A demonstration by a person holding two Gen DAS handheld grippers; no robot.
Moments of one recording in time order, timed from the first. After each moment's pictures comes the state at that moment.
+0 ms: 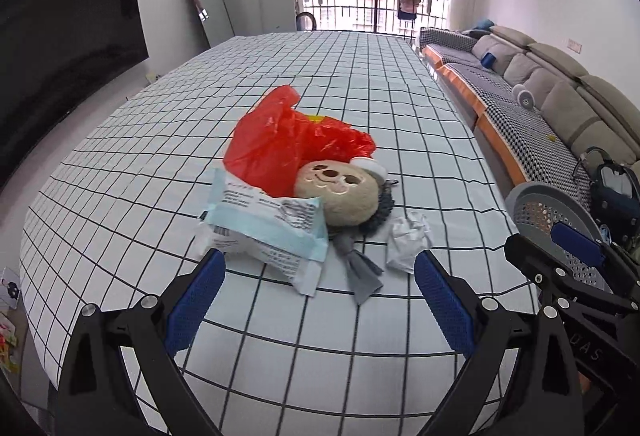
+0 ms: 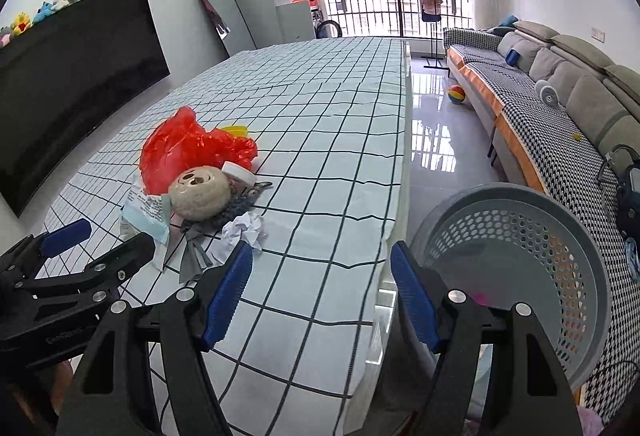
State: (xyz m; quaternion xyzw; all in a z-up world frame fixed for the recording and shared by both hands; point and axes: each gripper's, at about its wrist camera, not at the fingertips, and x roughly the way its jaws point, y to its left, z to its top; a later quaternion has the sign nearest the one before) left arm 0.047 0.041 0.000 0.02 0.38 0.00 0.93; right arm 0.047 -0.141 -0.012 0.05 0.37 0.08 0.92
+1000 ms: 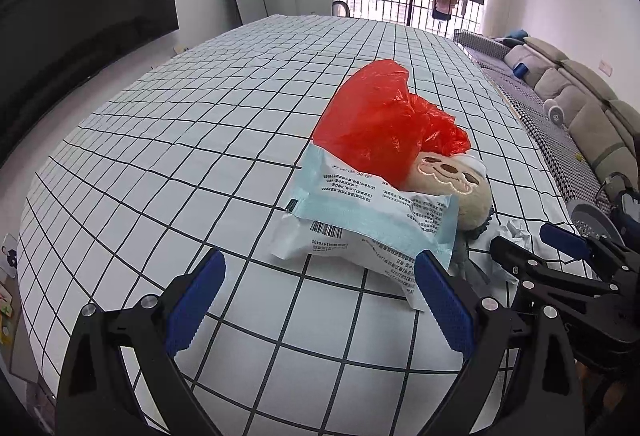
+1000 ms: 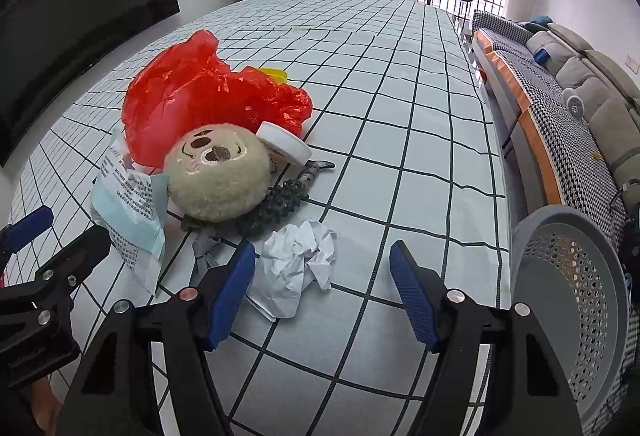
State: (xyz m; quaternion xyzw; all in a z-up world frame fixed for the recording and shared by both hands) left arm 0.070 0.114 -0.025 -0.02 0.40 0.04 0.92; right arm 0.114 -0.065 -0.047 -0.02 0.45 0.10 0.89
